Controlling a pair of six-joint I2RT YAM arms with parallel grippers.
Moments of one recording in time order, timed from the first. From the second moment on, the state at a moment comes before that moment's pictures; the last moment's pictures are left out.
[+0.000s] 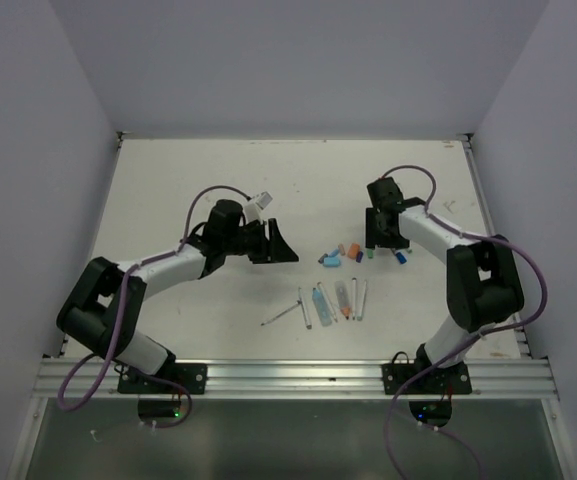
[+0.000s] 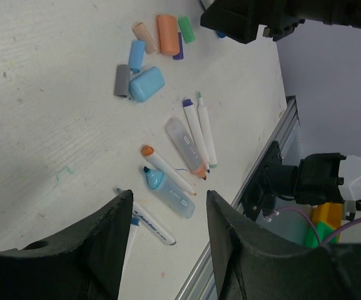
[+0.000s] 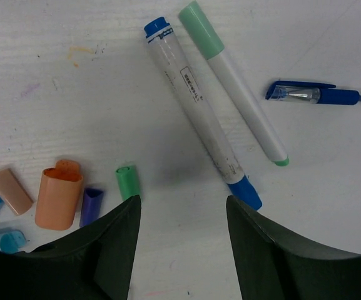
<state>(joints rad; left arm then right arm) -0.52 1.52 0.77 0.18 0.62 -0.67 0.30 1.67 1.08 -0.59 0.31 0.32</state>
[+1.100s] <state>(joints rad) -0.52 1.51 0.72 0.17 0.64 -0.64 0.23 1.85 1.16 -0.45 0.14 0.21</state>
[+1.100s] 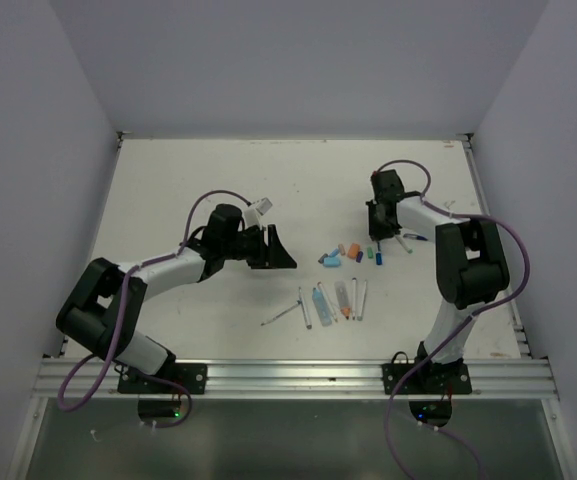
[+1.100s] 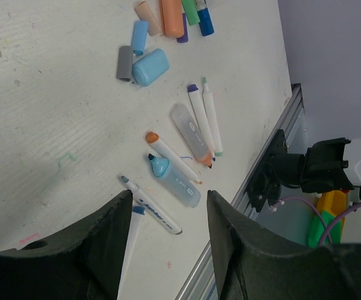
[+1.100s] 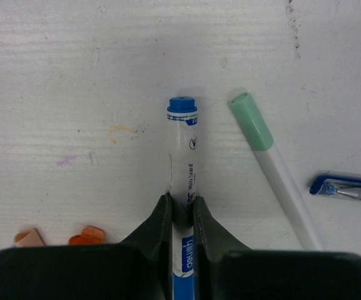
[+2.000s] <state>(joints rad) -0.65 1.35 0.63 0.39 0.56 -0.76 0.63 1.29 0.95 -0.25 -0.07 0.58</state>
